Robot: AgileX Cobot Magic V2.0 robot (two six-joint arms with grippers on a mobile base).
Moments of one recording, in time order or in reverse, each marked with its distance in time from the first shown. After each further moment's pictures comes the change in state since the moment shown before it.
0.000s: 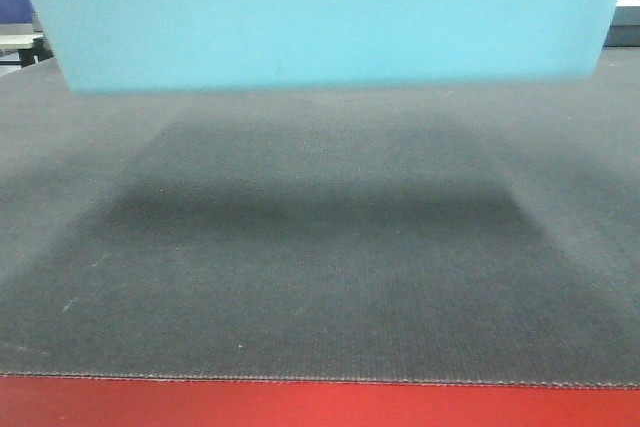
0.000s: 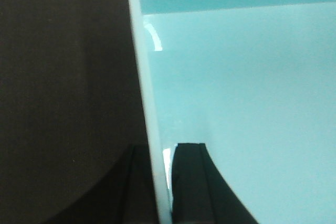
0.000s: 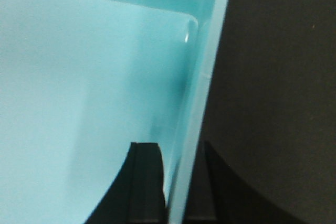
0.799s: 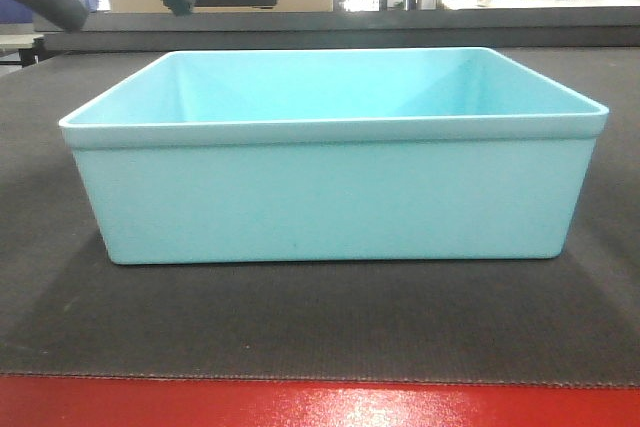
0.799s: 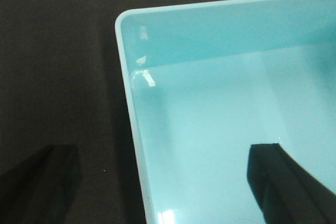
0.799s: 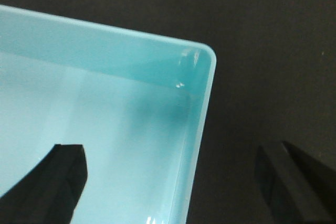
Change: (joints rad) left arm 0.000 0.069 0.001 0.004 -0.011 0.006; right arm -0.002 0.007 0.076 -0.034 -0.182 -0.013
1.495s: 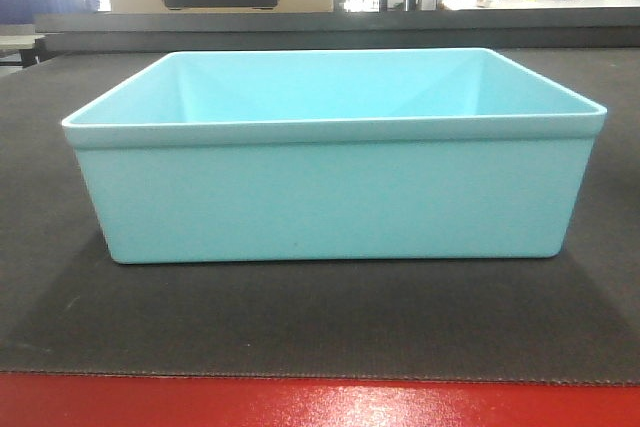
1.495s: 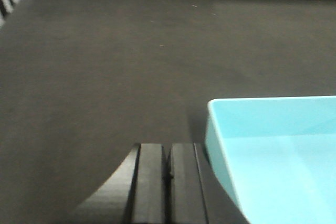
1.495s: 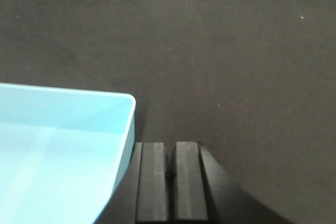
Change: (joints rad) left arm 0.184 -0.650 0.301 0.125 -0.098 0.002; right arm -0.135 -0.513 0.359 -0.068 -0.217 -0.003
